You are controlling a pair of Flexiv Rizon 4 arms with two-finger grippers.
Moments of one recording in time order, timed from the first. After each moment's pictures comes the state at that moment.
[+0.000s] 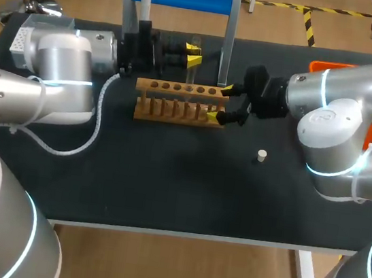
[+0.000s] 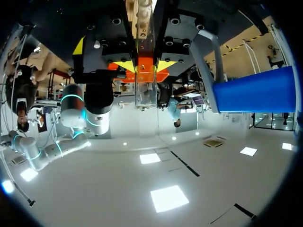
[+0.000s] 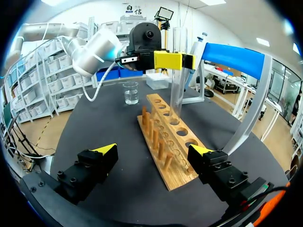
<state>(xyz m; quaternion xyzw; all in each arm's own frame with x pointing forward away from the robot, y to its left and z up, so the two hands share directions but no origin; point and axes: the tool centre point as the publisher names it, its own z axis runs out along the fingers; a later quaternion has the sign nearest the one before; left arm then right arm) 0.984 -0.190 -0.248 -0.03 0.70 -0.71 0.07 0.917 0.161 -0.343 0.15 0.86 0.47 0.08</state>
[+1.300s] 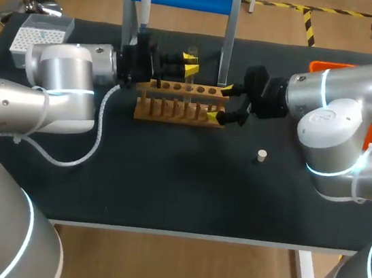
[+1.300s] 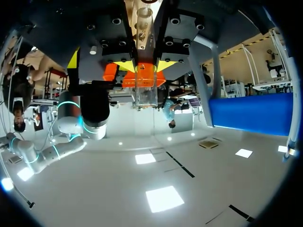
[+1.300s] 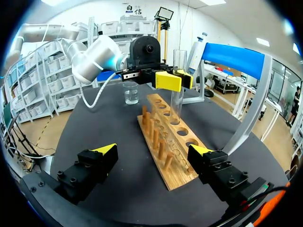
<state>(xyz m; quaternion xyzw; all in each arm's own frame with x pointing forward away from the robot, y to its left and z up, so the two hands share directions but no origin) 0.989 -0.185 -0.280 -0.05 0.70 -0.71 0.08 0.917 0.161 -0.343 0.15 0.86 0.47 0.08</state>
